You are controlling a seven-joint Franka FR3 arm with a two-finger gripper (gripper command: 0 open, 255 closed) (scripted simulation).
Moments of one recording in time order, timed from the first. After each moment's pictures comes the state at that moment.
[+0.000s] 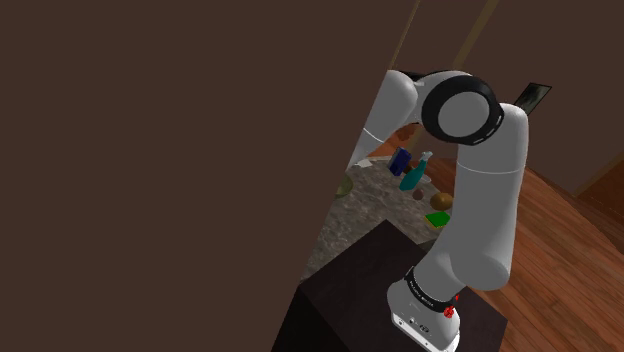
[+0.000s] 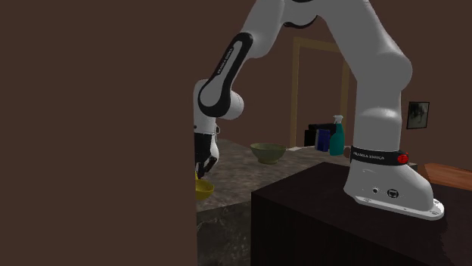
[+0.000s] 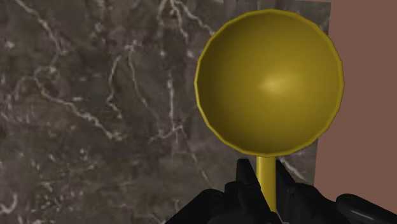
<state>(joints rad) 0.30 0.47 0.28 -2.28 0.13 2.81 0.76</state>
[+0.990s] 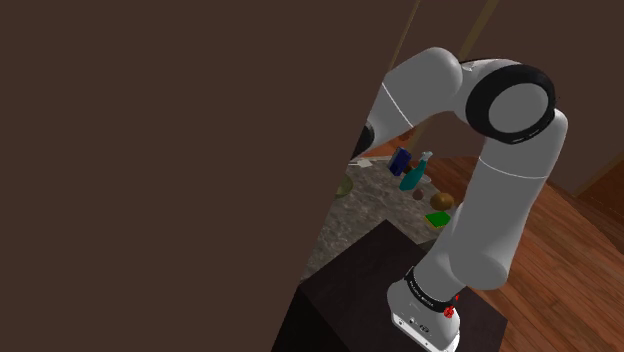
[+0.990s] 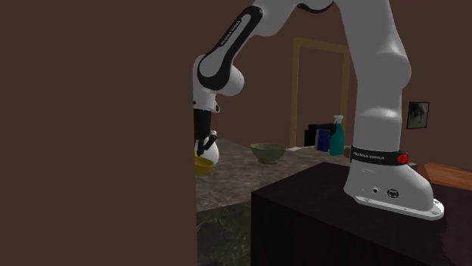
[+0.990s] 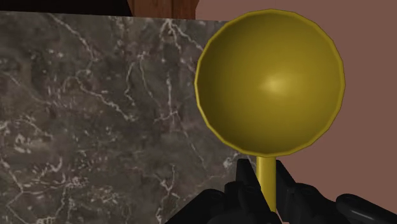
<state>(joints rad) 0.27 0.27 0.31 -2.30 0.17 2.64 0.76</state>
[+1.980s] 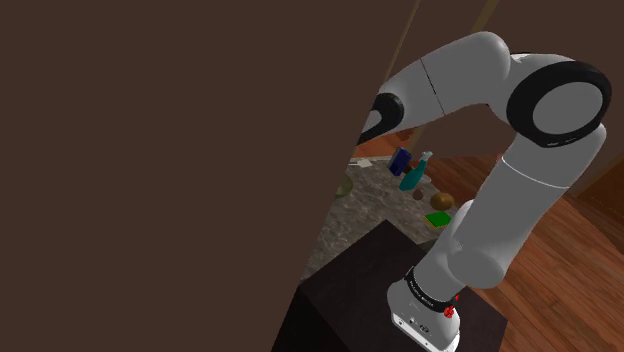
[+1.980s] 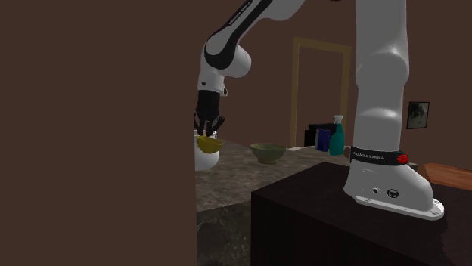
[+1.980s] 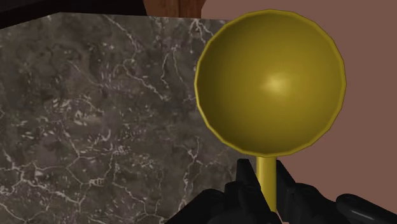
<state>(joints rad) 0.21 0.09 0.30 -2.34 0.24 2.49 0.66</state>
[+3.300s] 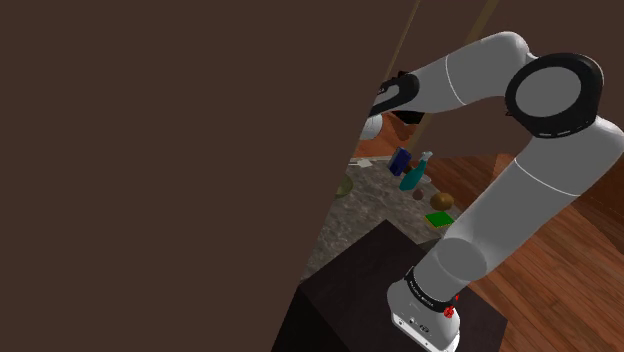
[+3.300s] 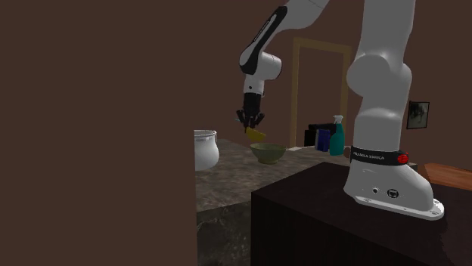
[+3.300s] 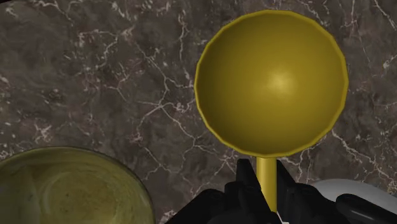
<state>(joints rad) -0.07 -0.01 0.04 -2.42 0.26 2.37 0.12</state>
